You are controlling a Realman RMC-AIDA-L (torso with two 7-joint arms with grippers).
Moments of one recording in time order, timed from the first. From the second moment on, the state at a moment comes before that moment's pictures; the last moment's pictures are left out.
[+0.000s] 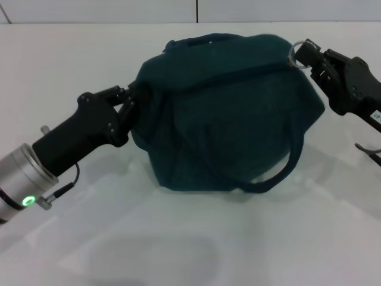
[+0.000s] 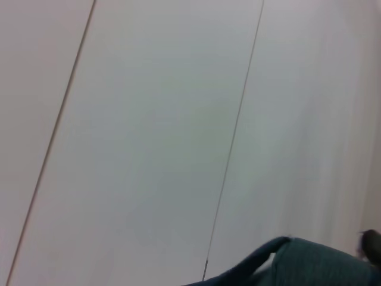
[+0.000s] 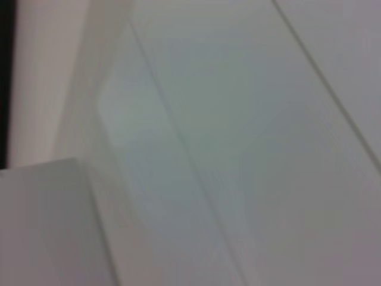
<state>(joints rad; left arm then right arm) -0.41 -2.08 0.82 0.18 1.31 1.66 -0.84 0.46 2.02 -1.65 -0.29 -0.47 -1.65 0.98</state>
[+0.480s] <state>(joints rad) -0.39 -2.08 0.82 0.20 1.31 1.60 -0.86 0.46 2.02 -1.64 -0.25 -0.46 -1.57 0.98</state>
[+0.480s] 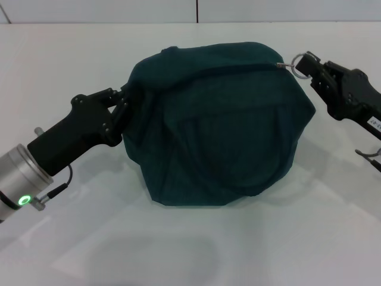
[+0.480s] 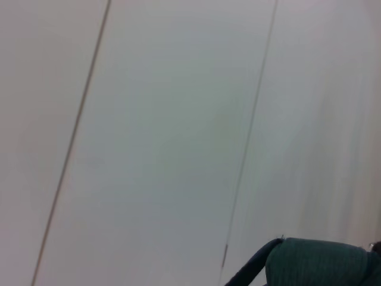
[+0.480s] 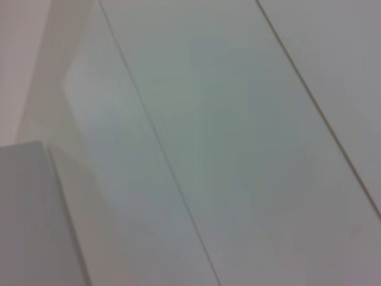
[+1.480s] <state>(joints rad) -0.39 -2.08 0.82 0.21 1.30 1.56 -0.86 0.41 2.02 -1.60 -0.17 -0.49 -1.45 0.96</state>
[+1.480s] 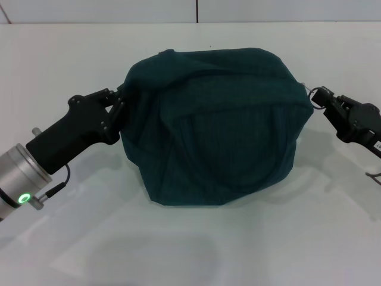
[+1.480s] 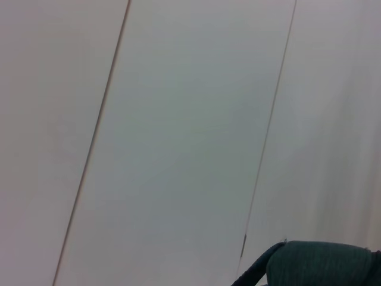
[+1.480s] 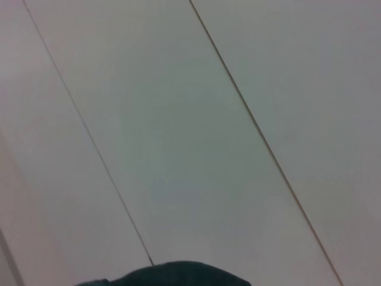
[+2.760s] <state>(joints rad) -0.40 -2.09 0.82 0.21 1.30 1.57 -0.86 0.45 2.02 -1.65 -0.17 -0.52 -1.25 1.00</state>
